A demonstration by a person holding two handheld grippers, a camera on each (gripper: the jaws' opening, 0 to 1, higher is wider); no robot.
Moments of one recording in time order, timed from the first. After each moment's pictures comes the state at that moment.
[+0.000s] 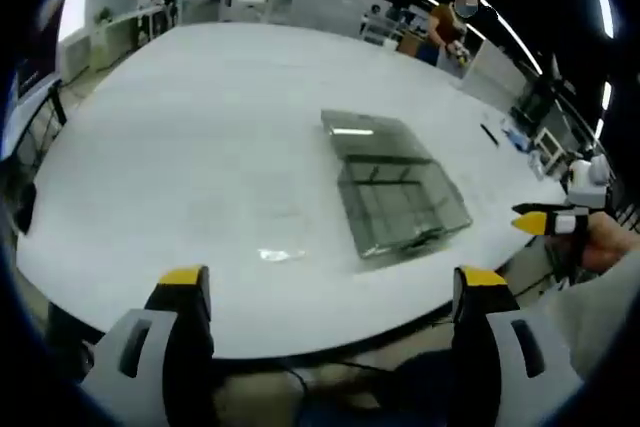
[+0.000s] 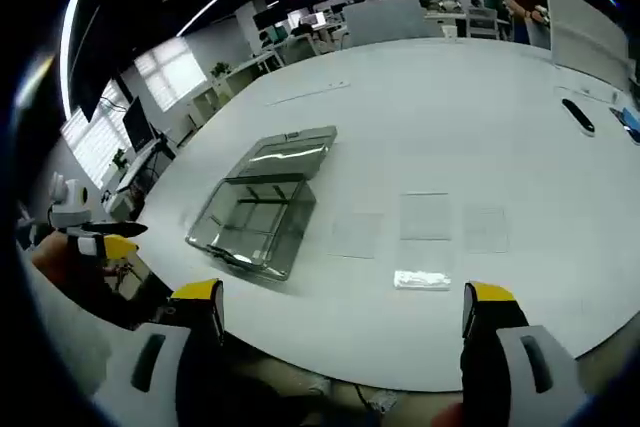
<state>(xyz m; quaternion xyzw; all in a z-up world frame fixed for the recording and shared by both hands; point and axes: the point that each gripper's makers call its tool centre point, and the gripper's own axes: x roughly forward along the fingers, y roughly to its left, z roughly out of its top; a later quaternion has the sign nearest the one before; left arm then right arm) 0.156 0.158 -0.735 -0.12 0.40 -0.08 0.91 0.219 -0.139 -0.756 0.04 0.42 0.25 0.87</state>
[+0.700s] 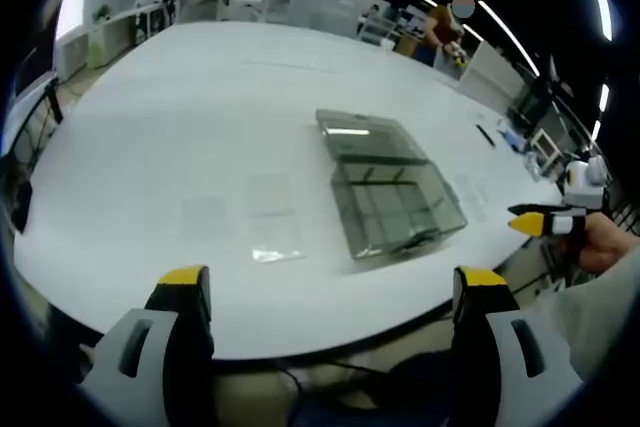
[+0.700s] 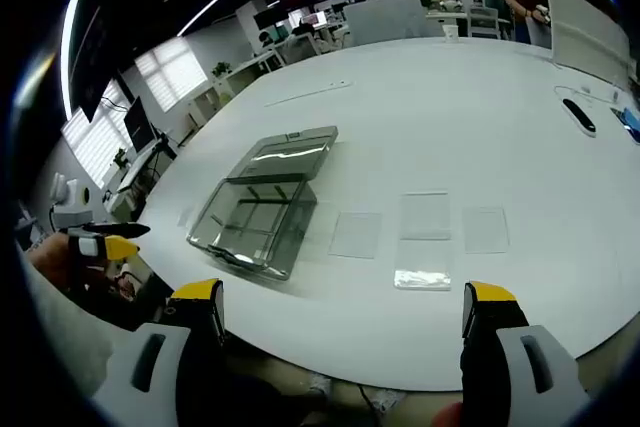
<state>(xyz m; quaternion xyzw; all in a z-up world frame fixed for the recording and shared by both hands) 0.158 0.152 -0.735 -0.12 0.40 -0.08 0.90 0.219 -0.140 -0.755 0.04 0.42 0.25 0.87</state>
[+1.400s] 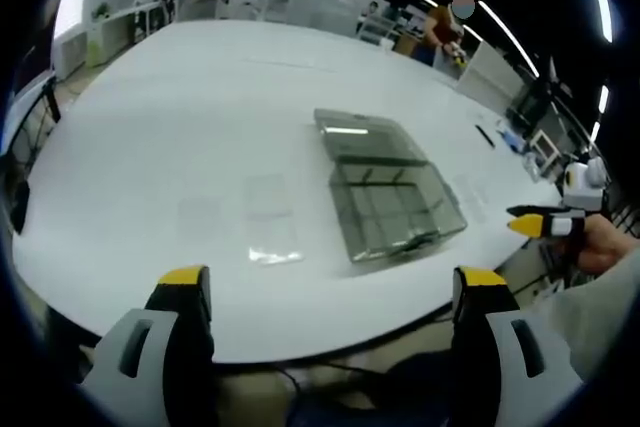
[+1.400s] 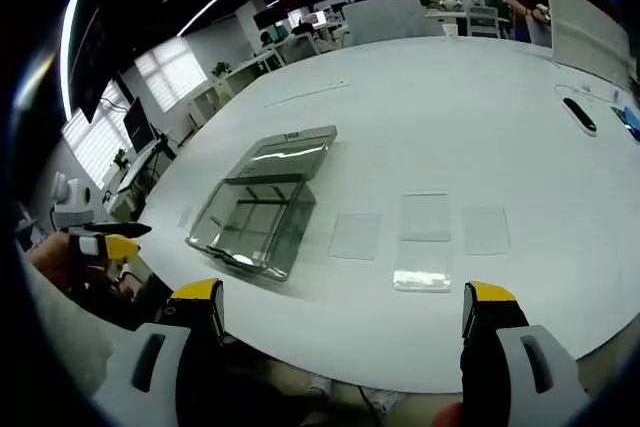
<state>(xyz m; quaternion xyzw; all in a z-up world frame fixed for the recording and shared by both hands) 0.162 0.150 -0.737 -0.13 0.40 -0.09 0.90 0.221 -0.140 -0.757 0.04 0.42 0.25 0.87</state>
